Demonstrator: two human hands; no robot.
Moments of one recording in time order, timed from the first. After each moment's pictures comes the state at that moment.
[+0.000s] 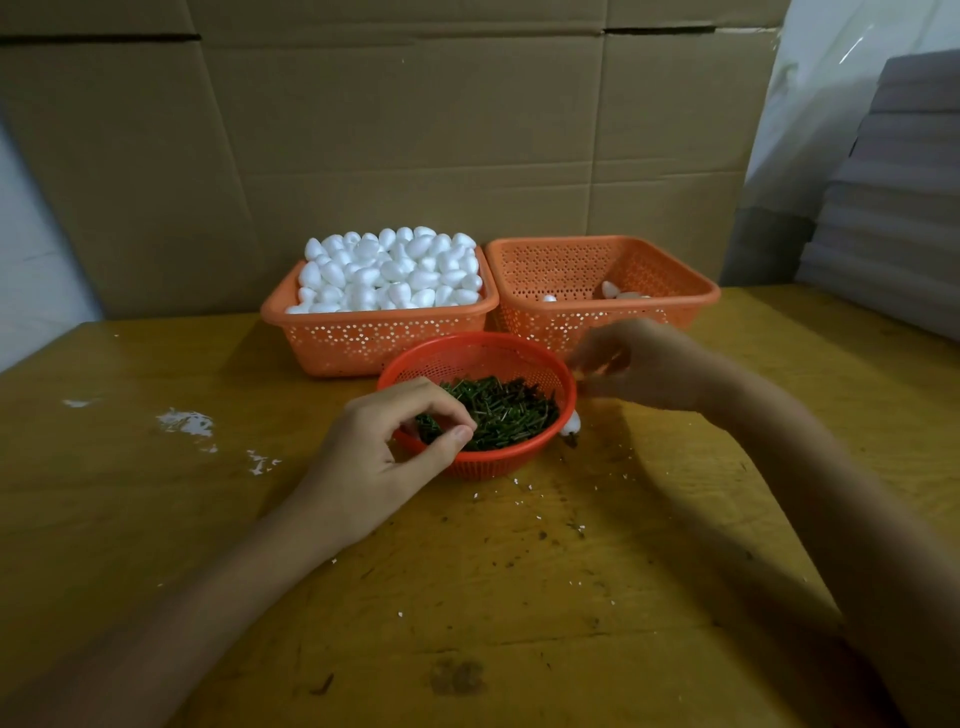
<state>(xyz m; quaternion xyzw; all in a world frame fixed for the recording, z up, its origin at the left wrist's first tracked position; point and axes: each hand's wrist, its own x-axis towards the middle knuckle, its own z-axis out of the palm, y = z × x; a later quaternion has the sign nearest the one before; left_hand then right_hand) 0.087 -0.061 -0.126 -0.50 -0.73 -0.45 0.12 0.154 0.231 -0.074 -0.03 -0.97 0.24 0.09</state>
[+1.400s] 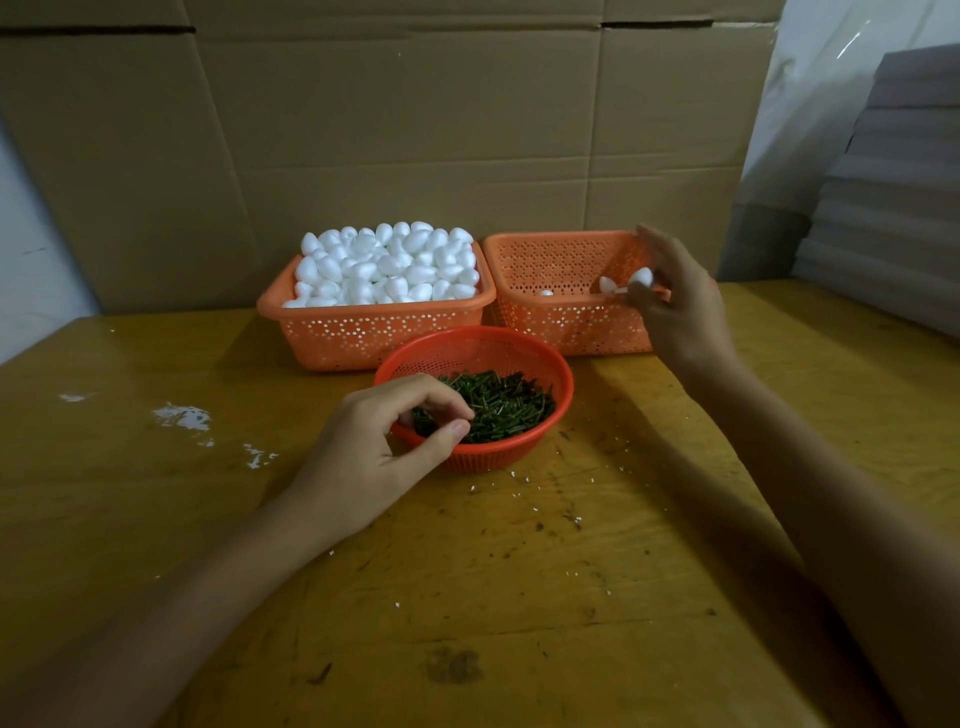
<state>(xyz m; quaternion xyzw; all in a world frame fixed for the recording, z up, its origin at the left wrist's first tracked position) 0.084 -0.062 -0.128 -0.50 -0.74 -0.43 0.13 0.134 0.259 -0.087 -0.13 -0.83 0.39 0.39</state>
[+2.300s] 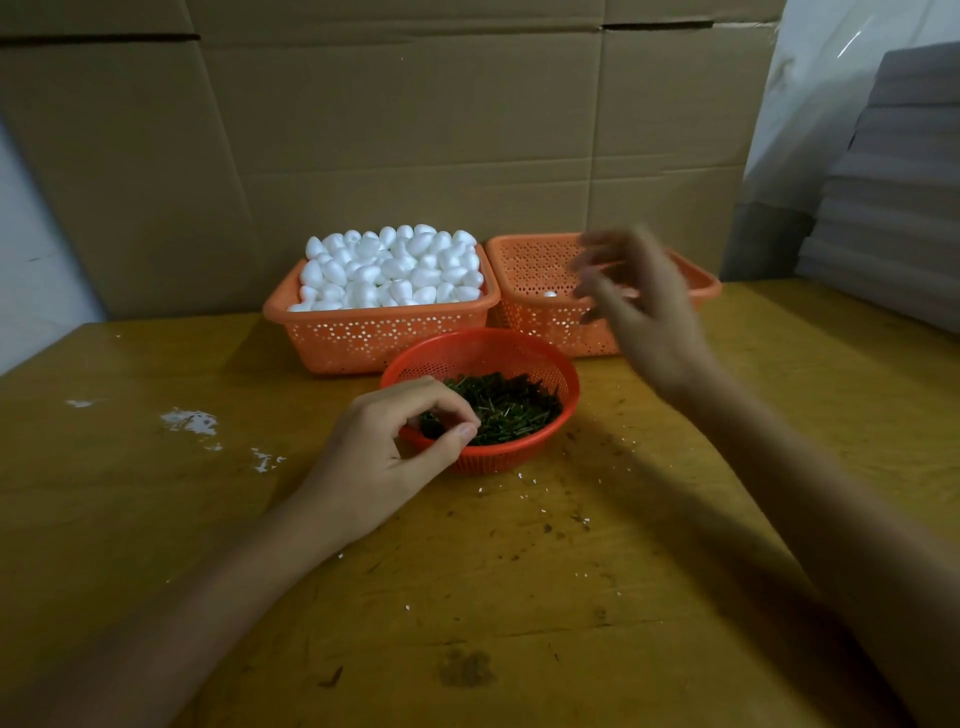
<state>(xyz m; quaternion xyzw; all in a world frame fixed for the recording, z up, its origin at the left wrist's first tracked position) 0.083 -0.062 -0.129 -0.51 -0.73 -0.43 0.13 0.143 0.211 -0.074 0.03 -0.82 0.41 0.39</state>
